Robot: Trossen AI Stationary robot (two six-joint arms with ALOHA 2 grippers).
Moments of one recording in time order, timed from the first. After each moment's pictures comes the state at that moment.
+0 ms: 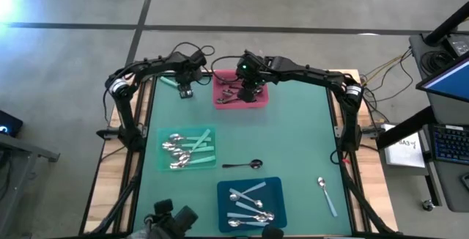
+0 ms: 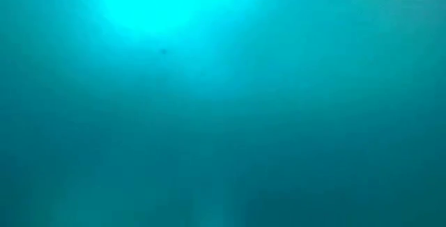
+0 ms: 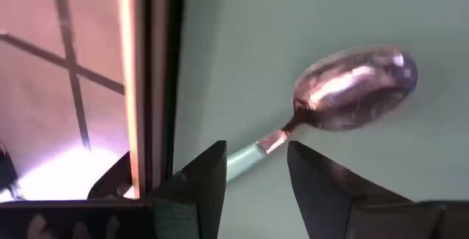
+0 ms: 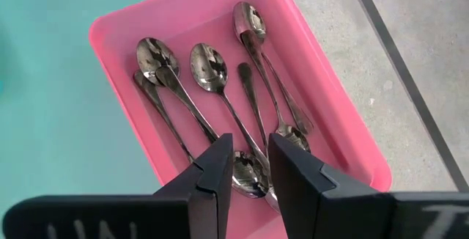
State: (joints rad) left arm 0.84 1.88 1.28 -0.91 -0.41 0.58; right arm -0.43 1.93 1.76 -0.80 0.13 -0.08
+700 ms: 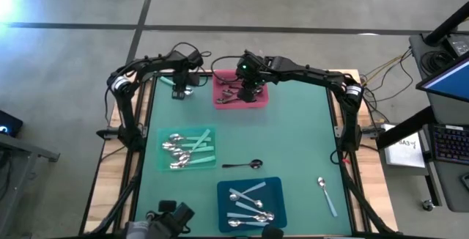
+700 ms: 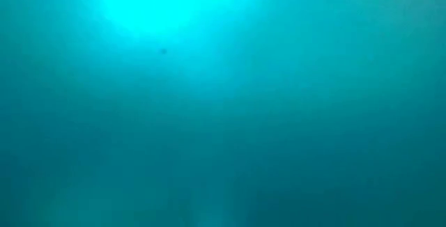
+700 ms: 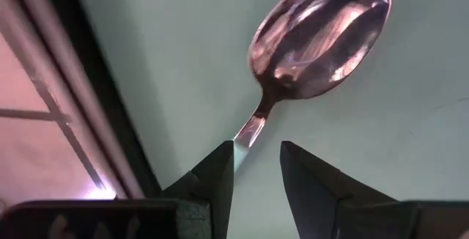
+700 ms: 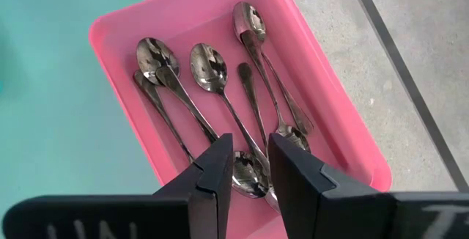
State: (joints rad) left arm 0.89 1.92 1.28 -0.95 -0.34 0.91; right arm -0.43 1.93 1.76 -0.80 0.13 -0.08
